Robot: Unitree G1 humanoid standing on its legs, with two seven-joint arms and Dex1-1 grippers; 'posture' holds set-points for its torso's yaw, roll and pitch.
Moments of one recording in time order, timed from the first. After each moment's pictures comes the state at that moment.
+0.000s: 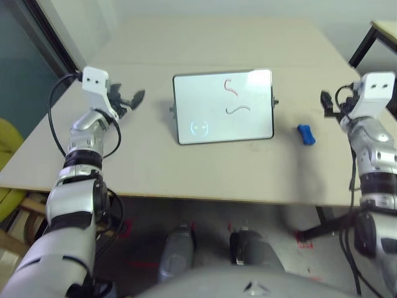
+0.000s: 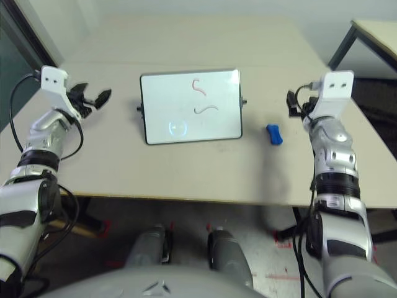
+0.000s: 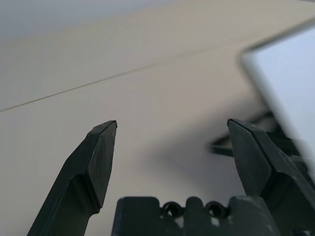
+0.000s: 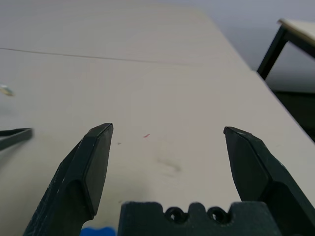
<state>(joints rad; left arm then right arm) -0.86 0.57 0.18 0.99 -0.17 -0.07 -0.90 -0.53 -0.54 -0.29 0.31 0.27 0.44 0.22</state>
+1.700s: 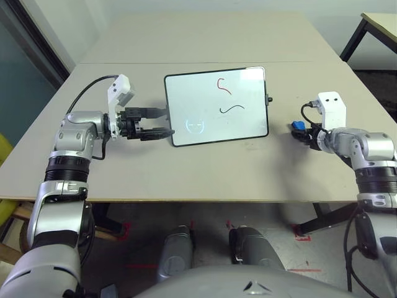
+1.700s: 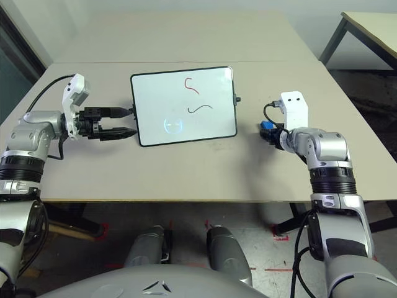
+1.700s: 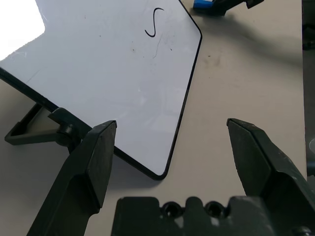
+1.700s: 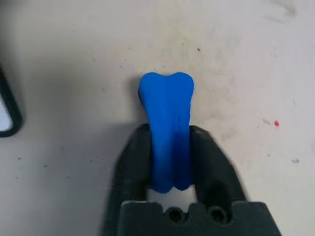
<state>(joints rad) -0.66 0.67 0.02 0.48 -0.27 0.37 -1.40 -0.56 -0.53 -0.12 0.26 0.25 1.00 0.35</state>
